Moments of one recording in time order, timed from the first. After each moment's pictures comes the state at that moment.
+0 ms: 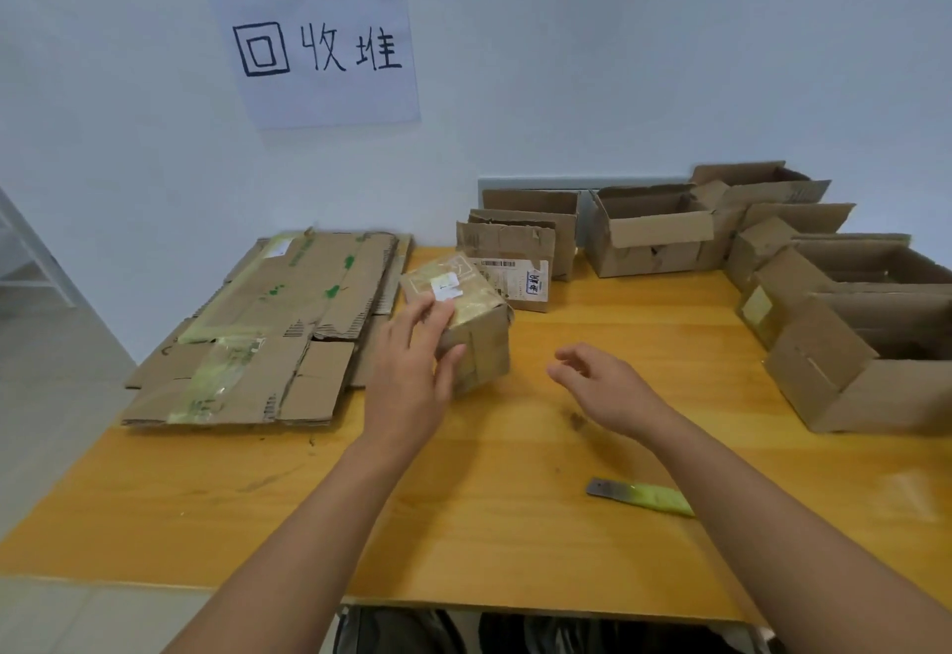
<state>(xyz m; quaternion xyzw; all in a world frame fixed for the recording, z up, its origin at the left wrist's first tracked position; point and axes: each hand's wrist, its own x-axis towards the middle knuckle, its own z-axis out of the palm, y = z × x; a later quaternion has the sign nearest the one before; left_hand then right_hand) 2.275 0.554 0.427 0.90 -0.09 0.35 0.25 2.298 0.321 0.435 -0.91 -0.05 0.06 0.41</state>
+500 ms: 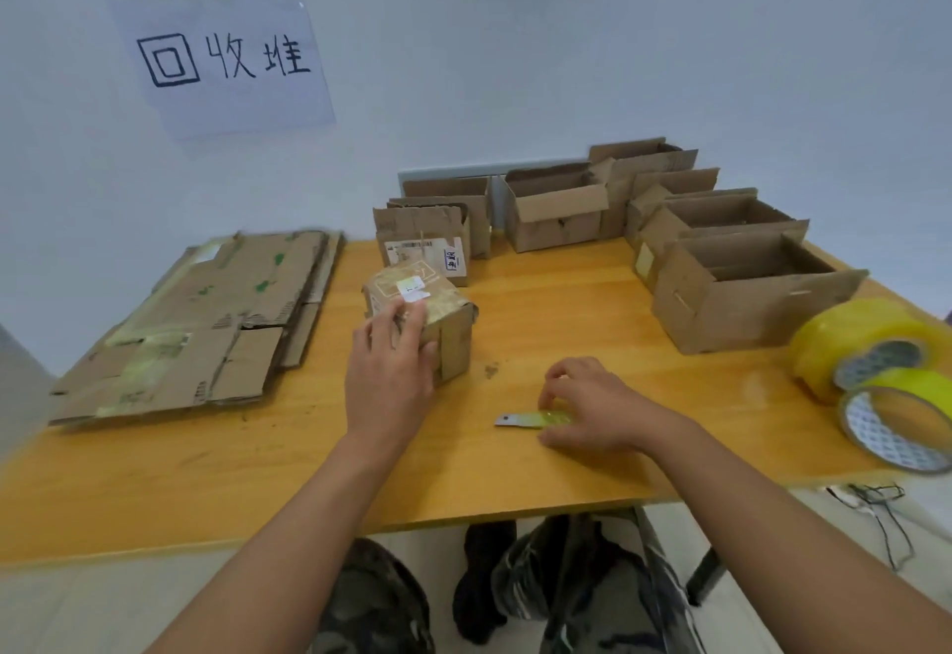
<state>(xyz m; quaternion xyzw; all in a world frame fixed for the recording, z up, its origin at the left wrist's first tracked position) 2.229 0.482 0.410 0.92 -0.08 0.36 0.12 2.211 0.232 0.421 -0.97 -0.16 0.12 0.12</state>
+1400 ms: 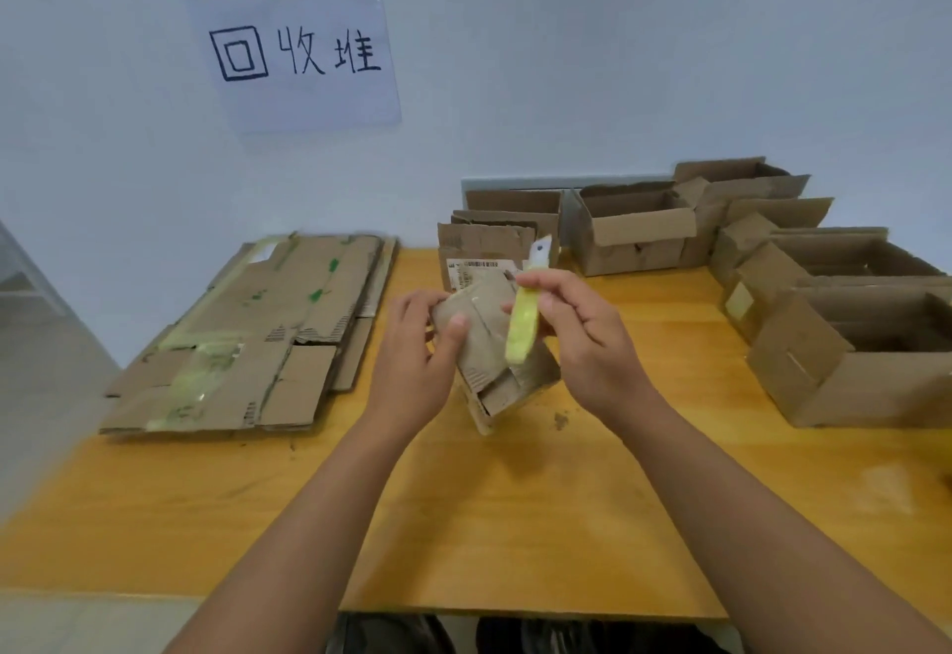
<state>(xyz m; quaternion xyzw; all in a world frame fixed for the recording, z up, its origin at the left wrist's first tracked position) 2.279 0.529 0.454 0.86 -0.08 0.26 0.42 2.266 0.340 0.492 -0.72 -0.24 -0.14 0.63</state>
